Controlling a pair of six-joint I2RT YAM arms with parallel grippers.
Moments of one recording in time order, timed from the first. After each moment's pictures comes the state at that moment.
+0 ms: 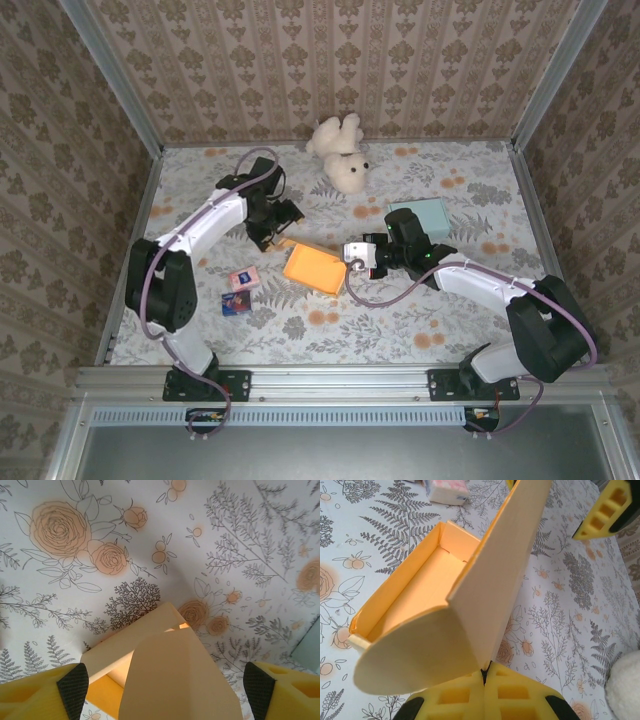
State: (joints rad) left arm -0.47 1.74 1.40 -0.91 0.18 -1.06; right arm 0.53 1.42 0.75 -0.01 -0.46 -1.02
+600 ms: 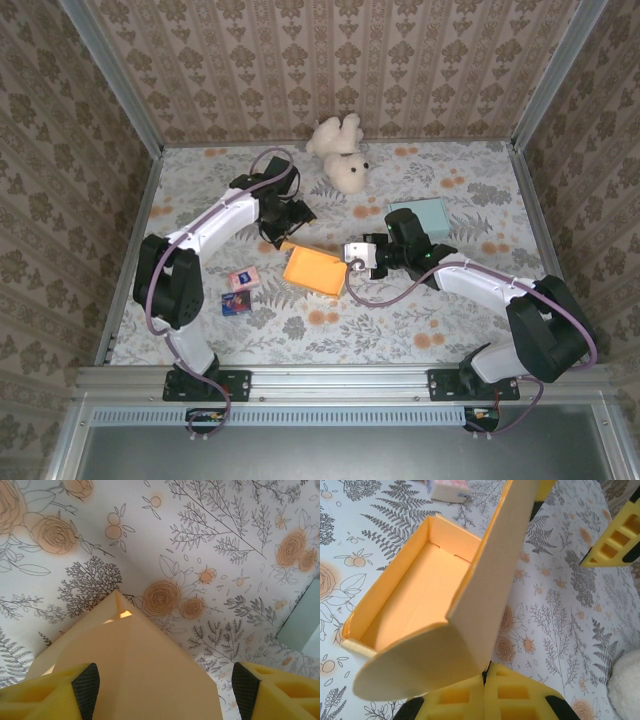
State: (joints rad) left arm -0.55 1.77 1.45 -0.88 0.20 -1.09; right arm 0.53 1.42 0.75 -0.02 -0.46 -1.01
